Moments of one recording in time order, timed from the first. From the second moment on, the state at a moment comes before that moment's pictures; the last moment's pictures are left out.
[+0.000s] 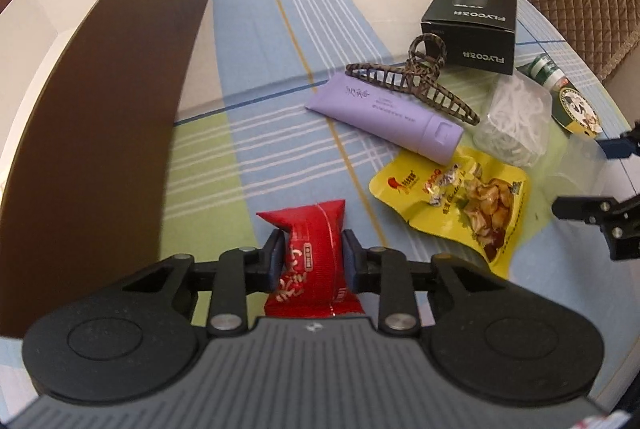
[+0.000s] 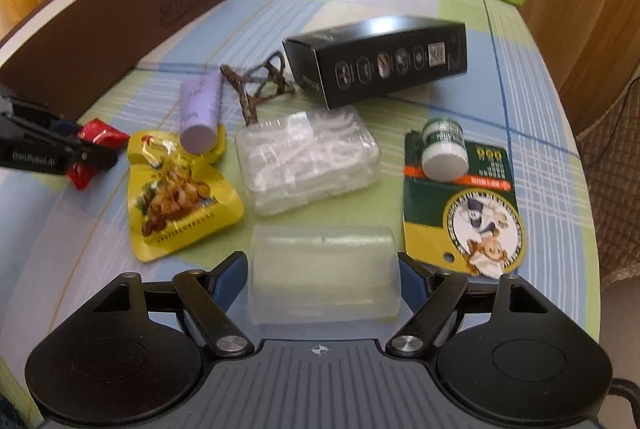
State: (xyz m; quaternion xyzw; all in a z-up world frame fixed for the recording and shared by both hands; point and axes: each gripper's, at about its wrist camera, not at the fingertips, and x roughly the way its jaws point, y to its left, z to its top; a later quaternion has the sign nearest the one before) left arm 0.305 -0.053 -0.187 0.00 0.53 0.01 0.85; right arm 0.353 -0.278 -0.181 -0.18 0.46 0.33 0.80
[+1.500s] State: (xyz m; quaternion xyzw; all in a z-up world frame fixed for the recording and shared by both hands) left arm 0.236 0.120 -0.032 -0.03 0.38 0.11 0.92; right arm 0.287 -0.006 -0.046 -0.15 0.31 0.54 0.76
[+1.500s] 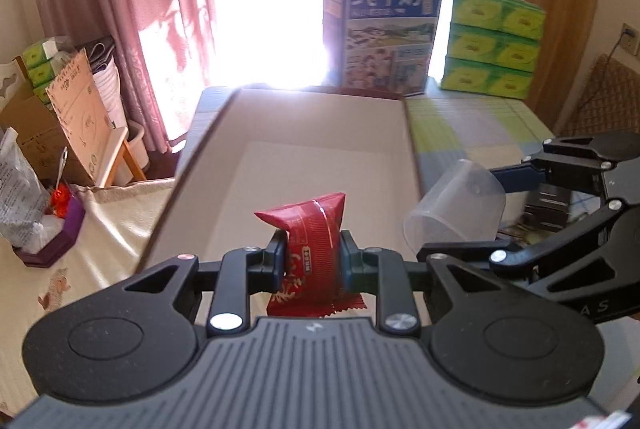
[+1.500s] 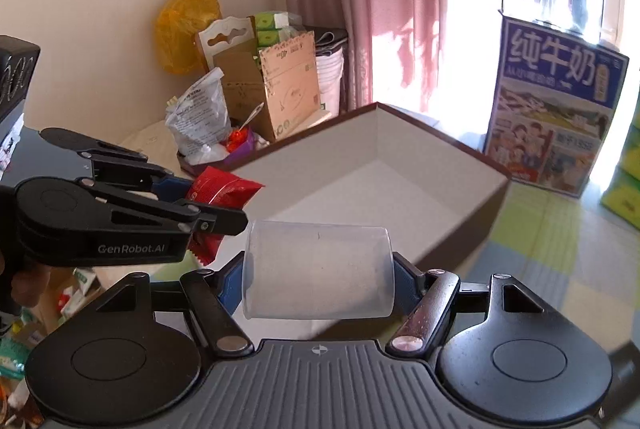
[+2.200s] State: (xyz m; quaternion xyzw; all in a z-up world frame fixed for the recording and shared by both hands) left arm 0.367 0.203 -0.114 -0.03 0.46 0.09 0.88; right arm 0.392 0.098 -0.123 -0.27 0.35 0.52 0.73
